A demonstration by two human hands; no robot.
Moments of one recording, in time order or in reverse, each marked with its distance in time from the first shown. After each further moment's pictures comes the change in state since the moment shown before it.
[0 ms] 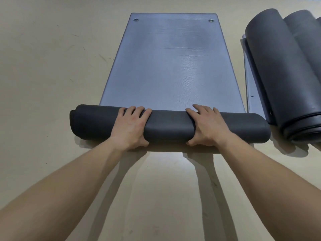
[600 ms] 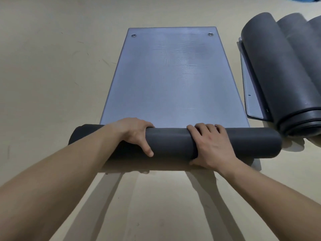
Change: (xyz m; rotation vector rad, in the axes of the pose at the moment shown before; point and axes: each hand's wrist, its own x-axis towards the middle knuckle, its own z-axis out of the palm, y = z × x) left_hand 0.000 -0.009 -0.055 -0.306 -0.655 0.049; right_hand -0.082 -0.033 0.013 -0.148 0.127 -0.027
